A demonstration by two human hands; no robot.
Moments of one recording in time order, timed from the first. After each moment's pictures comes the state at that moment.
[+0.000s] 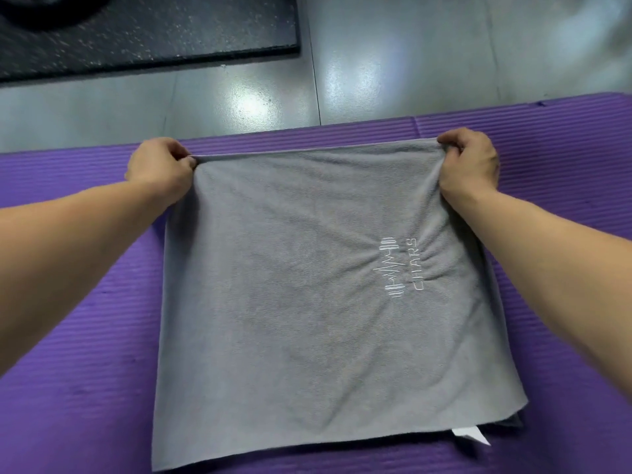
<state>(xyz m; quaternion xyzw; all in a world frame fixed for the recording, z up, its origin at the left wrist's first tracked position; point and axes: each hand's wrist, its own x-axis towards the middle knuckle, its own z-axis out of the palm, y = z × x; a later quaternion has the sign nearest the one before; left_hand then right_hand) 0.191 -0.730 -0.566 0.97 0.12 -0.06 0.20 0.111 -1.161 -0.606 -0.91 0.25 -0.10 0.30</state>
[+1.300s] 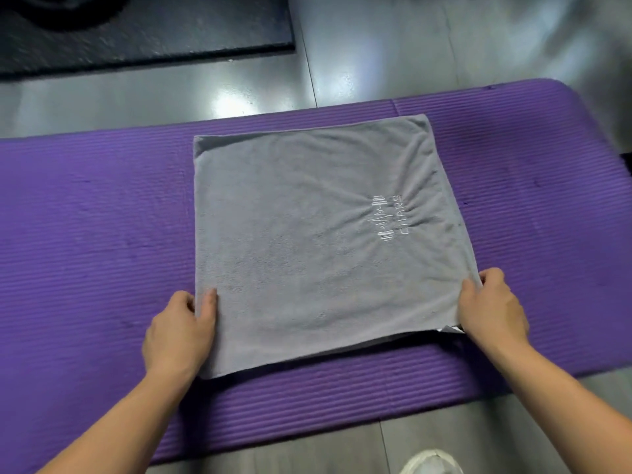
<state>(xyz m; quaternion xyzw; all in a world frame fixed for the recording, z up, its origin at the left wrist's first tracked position) -0.108 -0.673 -0.564 0.95 0.20 -0.15 0.19 -0.189 -1.085 -0.557 -0.86 0.46 0.12 0.19</state>
